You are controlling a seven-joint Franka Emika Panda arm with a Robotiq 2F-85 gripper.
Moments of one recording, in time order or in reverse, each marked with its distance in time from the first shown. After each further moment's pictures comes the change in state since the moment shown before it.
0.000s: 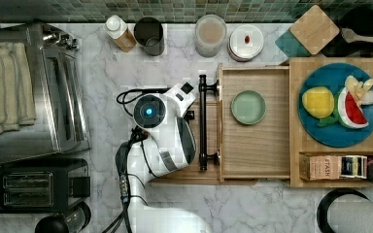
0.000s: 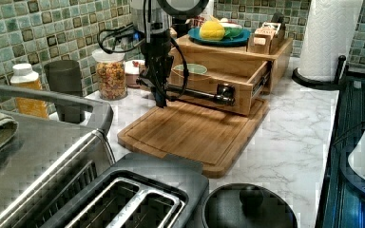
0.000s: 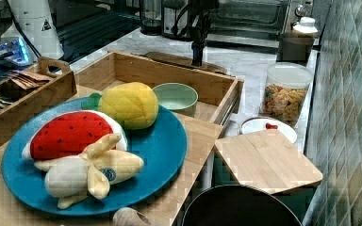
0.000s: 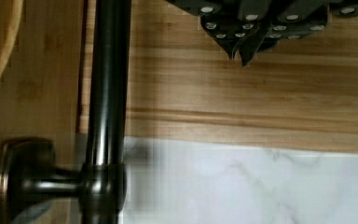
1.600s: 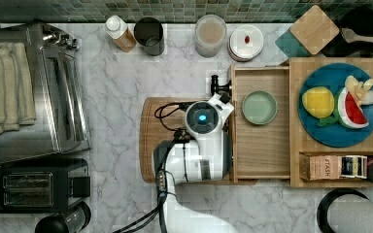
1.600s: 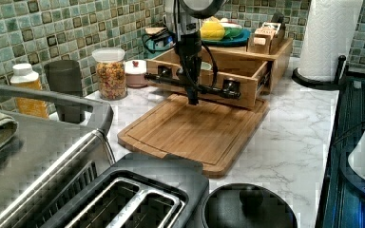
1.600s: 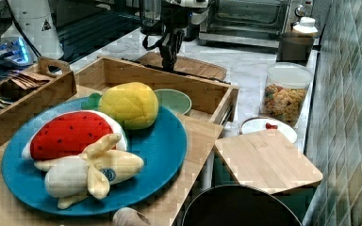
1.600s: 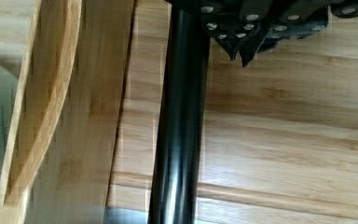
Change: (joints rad) arm -0.062 -0.053 -0.147 -0.109 0.148 -0.009 -0.375
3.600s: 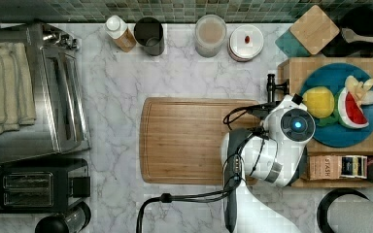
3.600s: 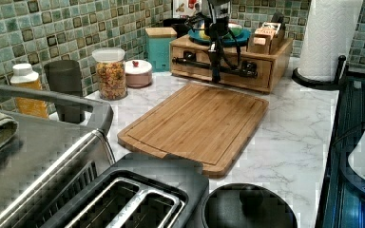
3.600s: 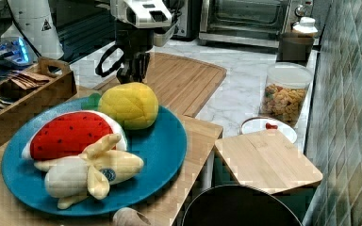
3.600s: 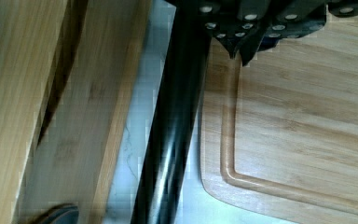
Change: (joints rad) arm -0.212 0.059 -0.128 0.078 0.048 0.052 -0.464
